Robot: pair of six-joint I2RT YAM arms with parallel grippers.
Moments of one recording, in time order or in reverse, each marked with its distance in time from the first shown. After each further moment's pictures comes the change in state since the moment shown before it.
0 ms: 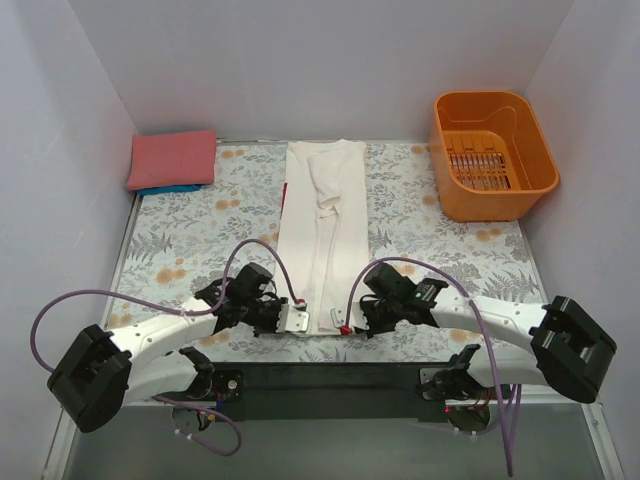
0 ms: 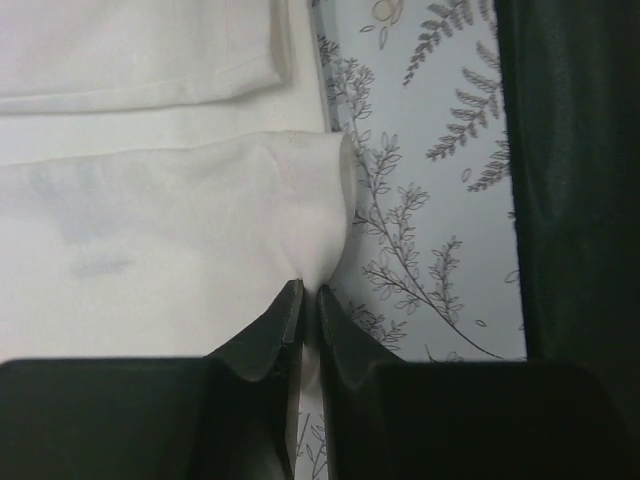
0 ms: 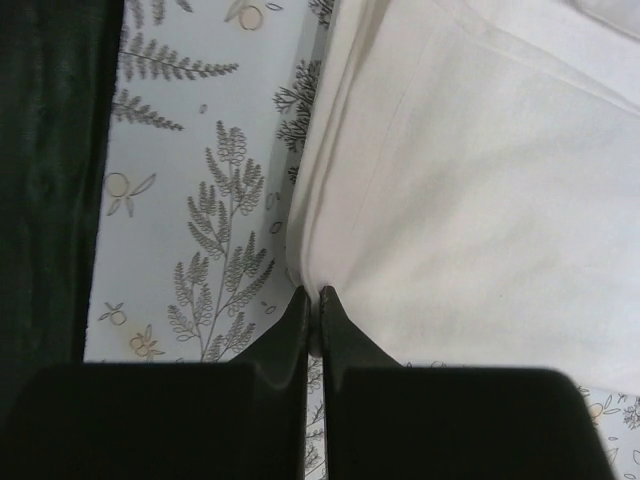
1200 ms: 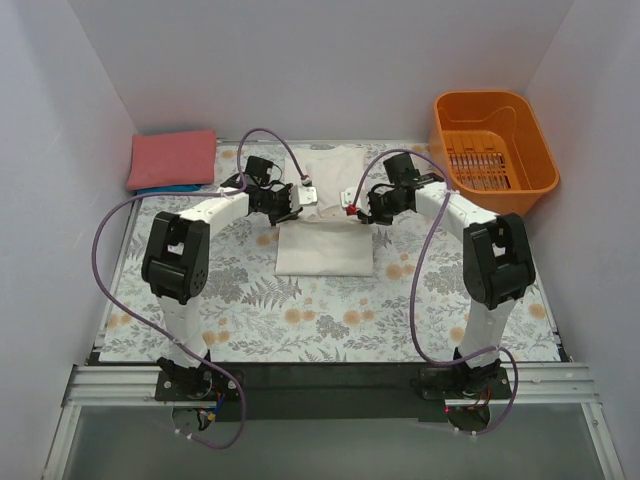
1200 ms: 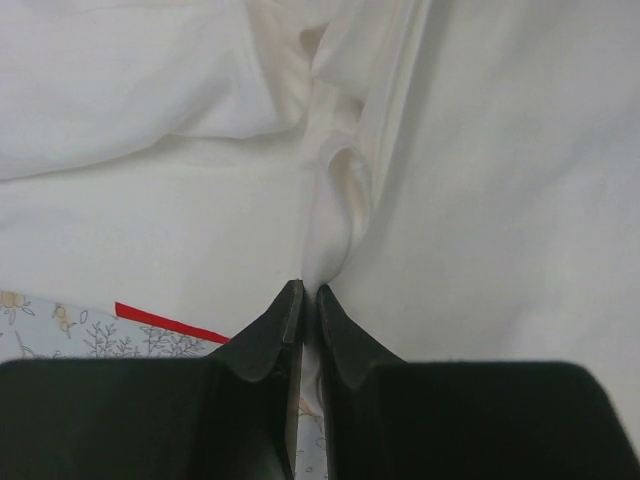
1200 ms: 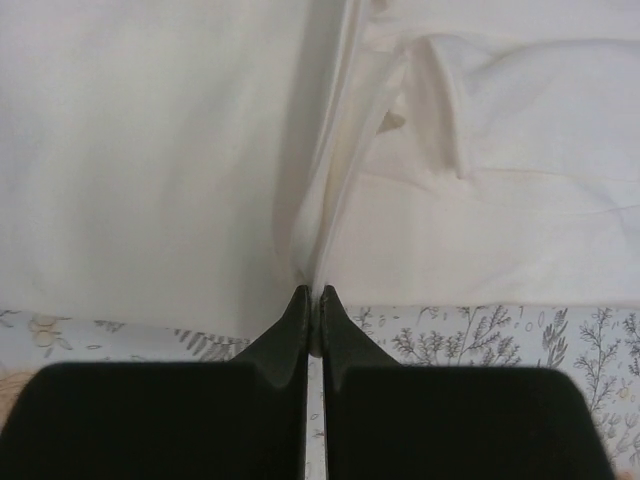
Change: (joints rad) left arm 0.377 0.822 0.940 -0.057 0.063 0.122; right arm -0.539 0.594 0.797 -0.199 -0.225 -0.402
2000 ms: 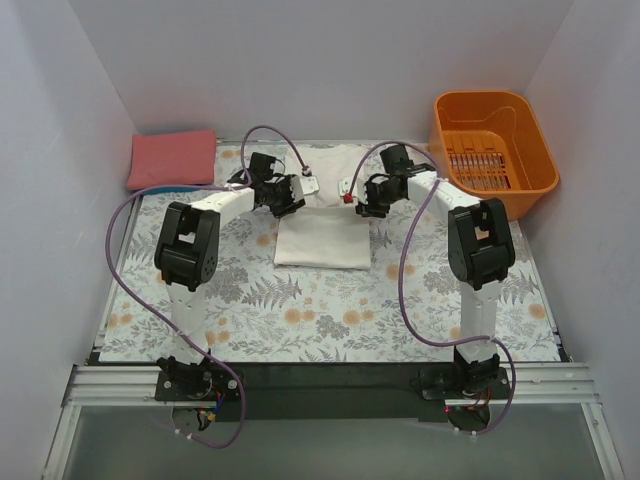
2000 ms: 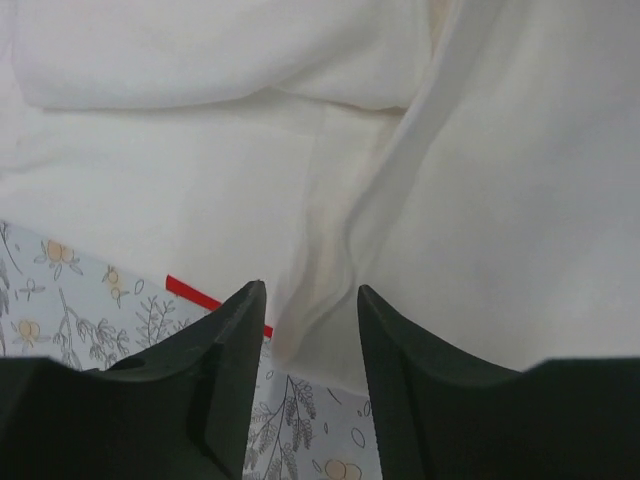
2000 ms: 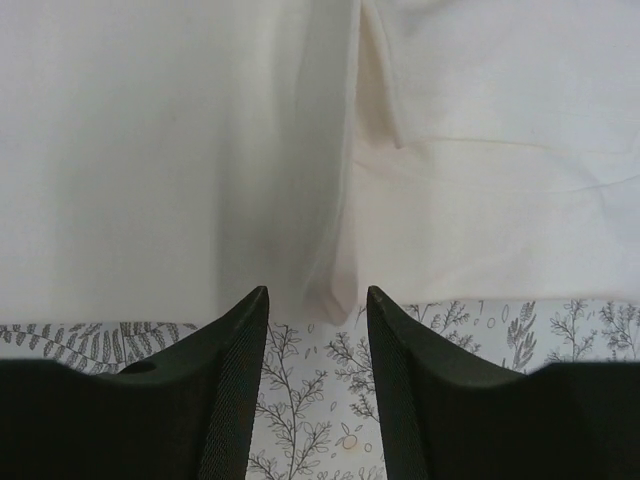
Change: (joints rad) left arm 0.019 0.167 0.124 0.127 -0.132 -0.061; right arm -0.042 0.227 0.216 0.006 0.028 -0.034
